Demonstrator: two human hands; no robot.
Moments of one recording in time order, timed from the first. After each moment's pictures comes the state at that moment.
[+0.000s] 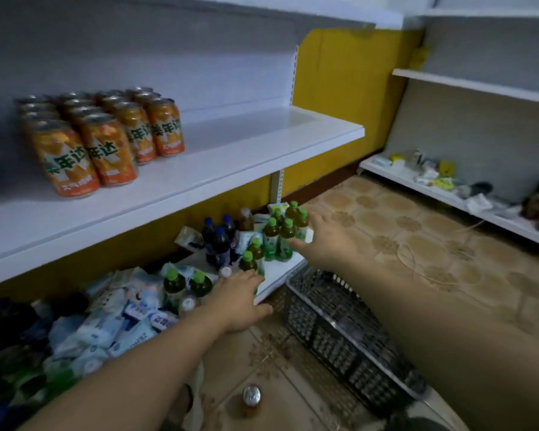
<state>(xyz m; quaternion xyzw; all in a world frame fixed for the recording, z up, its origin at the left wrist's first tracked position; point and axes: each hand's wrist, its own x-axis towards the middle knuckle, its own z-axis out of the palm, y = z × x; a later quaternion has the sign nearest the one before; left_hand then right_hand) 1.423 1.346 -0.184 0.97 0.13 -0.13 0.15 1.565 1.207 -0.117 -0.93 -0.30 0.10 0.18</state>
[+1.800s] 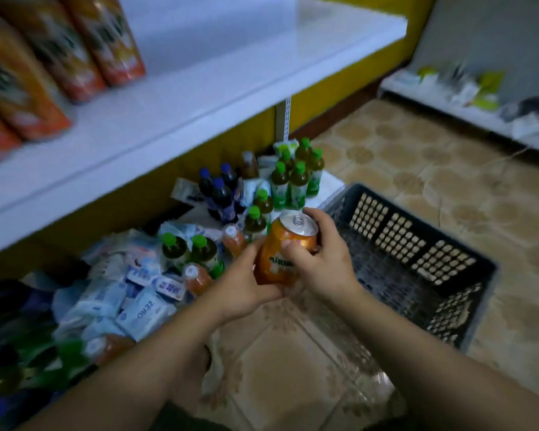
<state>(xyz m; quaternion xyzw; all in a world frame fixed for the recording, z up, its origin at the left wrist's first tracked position) 1.445 1.368 -0.249 0.80 0.18 -0.06 0.57 1.527 1.224 -0.218 -0.78 -0.19 0.17 0.58</state>
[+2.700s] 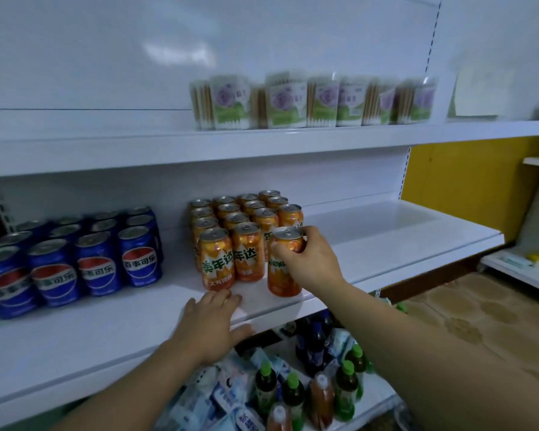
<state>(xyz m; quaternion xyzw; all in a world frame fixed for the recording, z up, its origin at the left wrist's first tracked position) 1.334 1.535 -0.073 0.95 0.32 -0.02 -0.01 1.513 1.441 -0.013 -0.77 -0.38 0.08 0.51</state>
